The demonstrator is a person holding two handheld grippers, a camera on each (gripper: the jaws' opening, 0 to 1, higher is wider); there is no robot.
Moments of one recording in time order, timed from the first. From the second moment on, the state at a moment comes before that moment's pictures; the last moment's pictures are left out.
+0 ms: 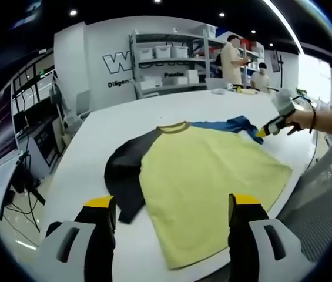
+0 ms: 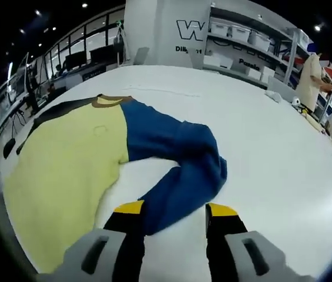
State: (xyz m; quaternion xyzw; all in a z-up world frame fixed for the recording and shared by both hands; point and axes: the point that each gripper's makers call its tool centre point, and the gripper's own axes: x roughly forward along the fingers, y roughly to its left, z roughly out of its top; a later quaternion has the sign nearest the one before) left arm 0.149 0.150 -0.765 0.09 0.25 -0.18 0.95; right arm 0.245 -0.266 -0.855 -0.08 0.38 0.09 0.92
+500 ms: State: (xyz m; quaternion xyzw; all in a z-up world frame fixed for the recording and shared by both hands) left arm 0.148 0.150 -0.764 0.09 0.25 -0.18 0.95; right arm 0.239 -0.247 -0.863 -0.12 0.37 0.10 0.91
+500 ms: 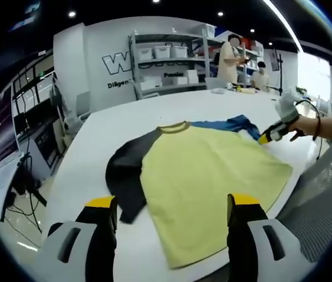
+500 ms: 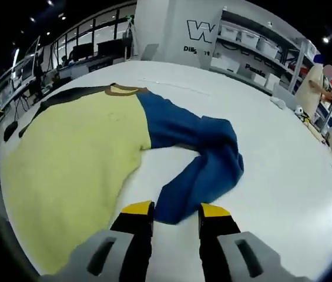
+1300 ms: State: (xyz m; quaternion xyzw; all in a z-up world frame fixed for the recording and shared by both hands) left arm 0.147 0.147 -0.762 0.10 0.25 -0.18 0.95; right arm 0.277 -0.311 -0.738 -0.13 0.28 0.04 0.95
